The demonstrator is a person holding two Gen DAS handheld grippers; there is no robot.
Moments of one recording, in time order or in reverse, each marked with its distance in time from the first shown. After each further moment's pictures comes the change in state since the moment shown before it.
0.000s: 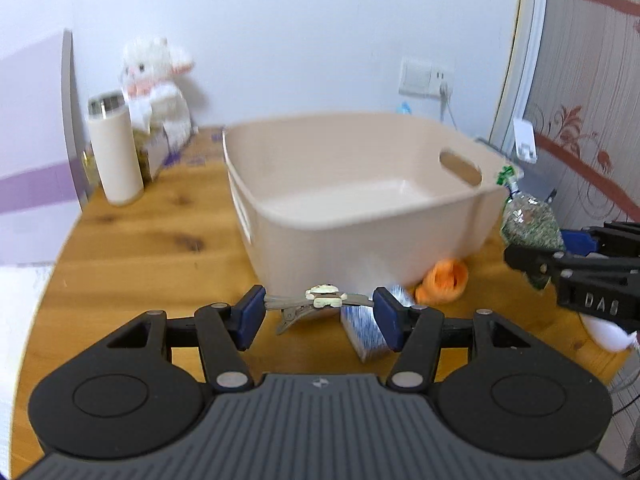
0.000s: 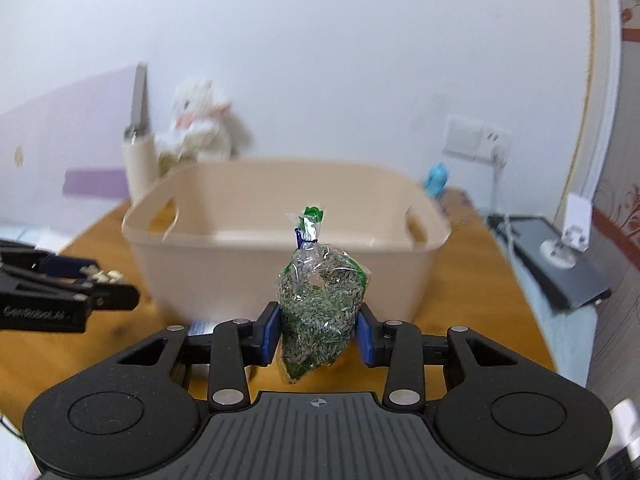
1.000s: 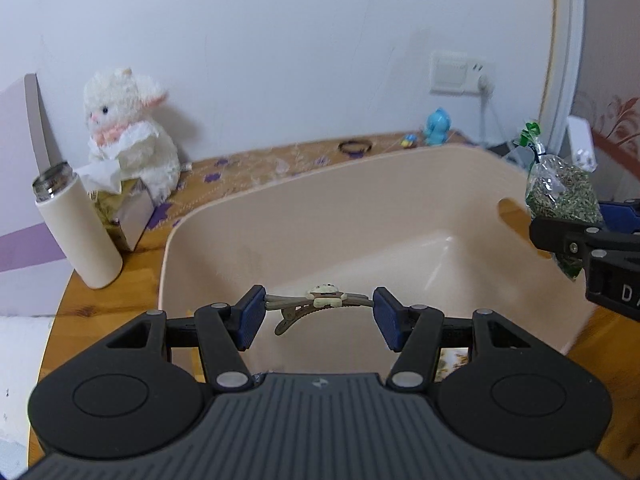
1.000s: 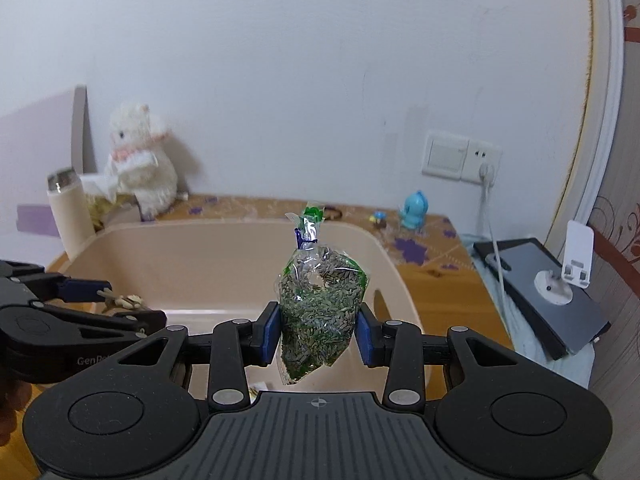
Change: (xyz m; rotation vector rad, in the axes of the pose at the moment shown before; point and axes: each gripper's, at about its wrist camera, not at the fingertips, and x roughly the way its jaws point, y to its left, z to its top) left arm 0.123 -0.027 0.091 0.066 0.067 0.131; right arm 0.103 -0.032 0.065 0.013 0.055 -0.068
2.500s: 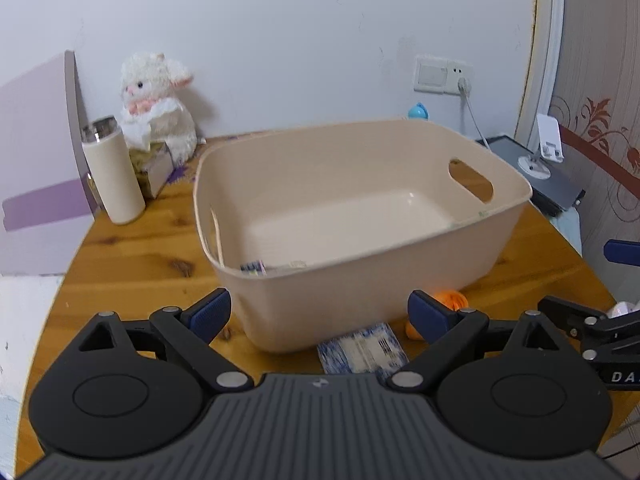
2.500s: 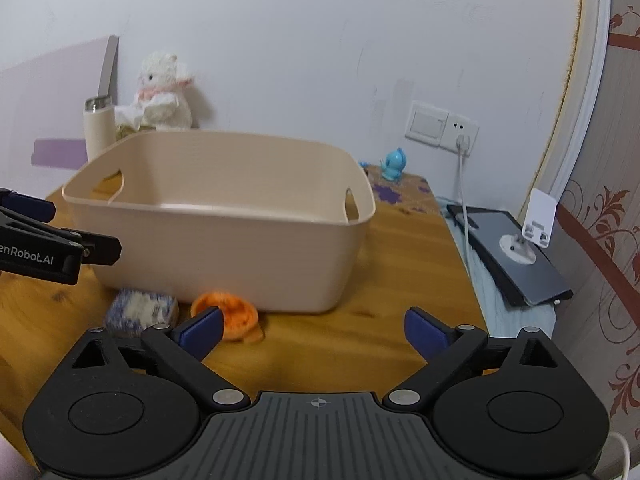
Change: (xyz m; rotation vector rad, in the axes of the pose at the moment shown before) left arm -0.095 -0.014 -0.074 -0.050 -0.025 -0.024; right arm -0.089 -0.012 -0.091 -0.094 0.046 -0.025
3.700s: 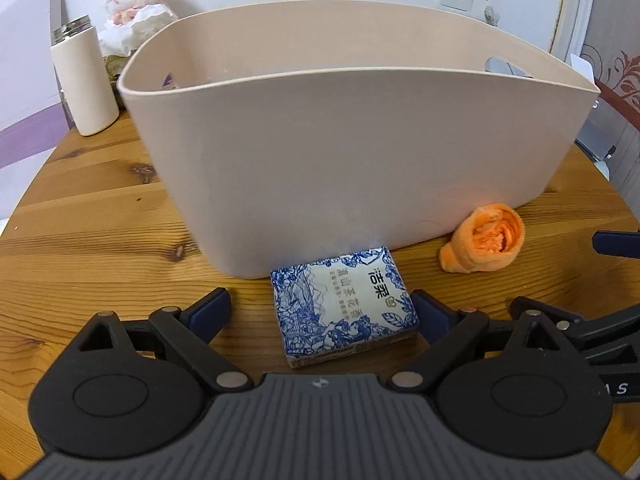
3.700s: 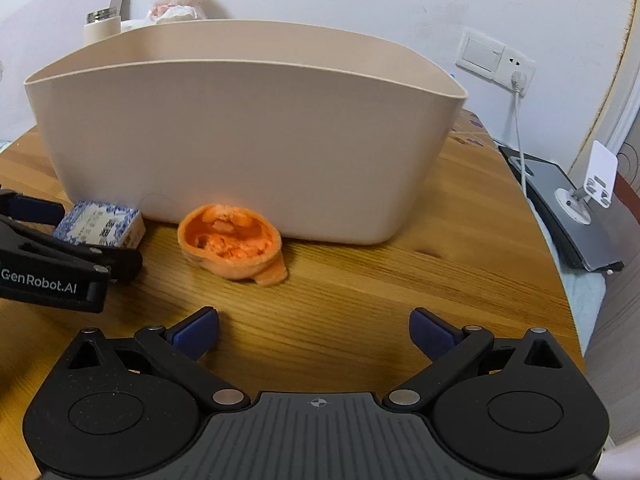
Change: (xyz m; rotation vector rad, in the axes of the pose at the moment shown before) left arm 0.086 0.000 -0.046 -0.046 0.169 0.025; right arm 0.088 0.021 -0.024 -0.041 0.159 0.080
